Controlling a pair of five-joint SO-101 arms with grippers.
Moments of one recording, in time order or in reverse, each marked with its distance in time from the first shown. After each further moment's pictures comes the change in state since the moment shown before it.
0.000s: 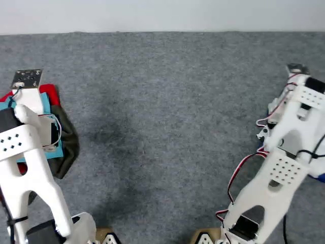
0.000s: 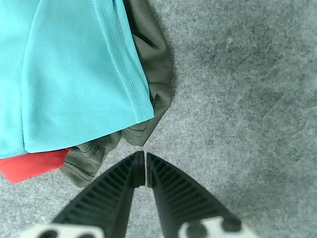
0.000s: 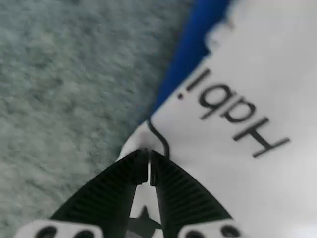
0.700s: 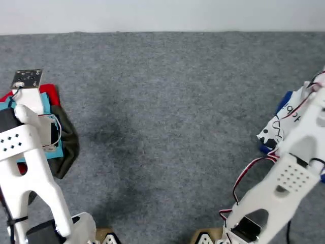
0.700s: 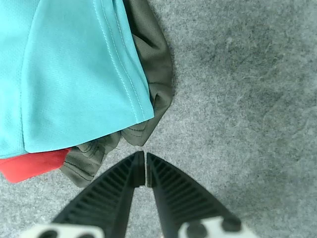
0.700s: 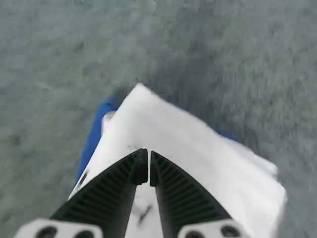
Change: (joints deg) left arm 0.0 0.0 0.0 0.0 0.0; right arm 6.5 -0.4 -4.5 -25.4 -0.1
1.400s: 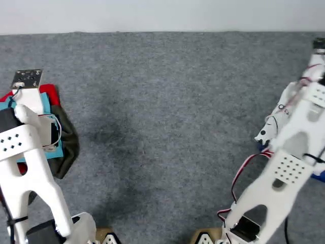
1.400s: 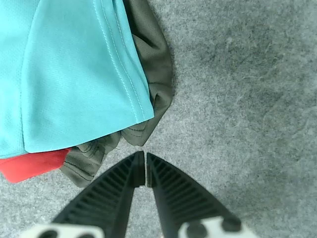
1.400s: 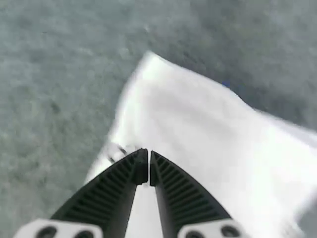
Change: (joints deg) left arm 0.0 0.0 0.0 0.0 0.0; right arm -0.6 6.7 -19.0 24.1 0.2
